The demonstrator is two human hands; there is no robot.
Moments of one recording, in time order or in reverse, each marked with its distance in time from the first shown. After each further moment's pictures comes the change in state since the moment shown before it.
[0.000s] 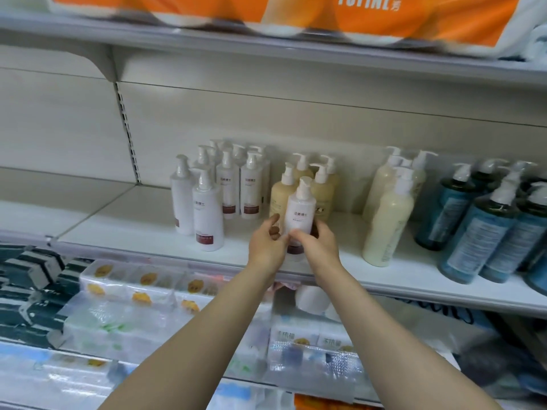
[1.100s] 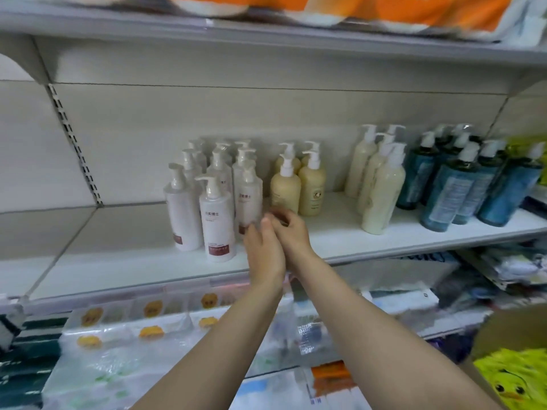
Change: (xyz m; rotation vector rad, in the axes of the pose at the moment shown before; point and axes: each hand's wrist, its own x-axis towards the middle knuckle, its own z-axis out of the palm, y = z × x) left_hand 0.003 -0.006 -0.063 -0.166 0.042 -0.017; right_hand 0.005 0.005 0.121 0.078 0.161 0.035
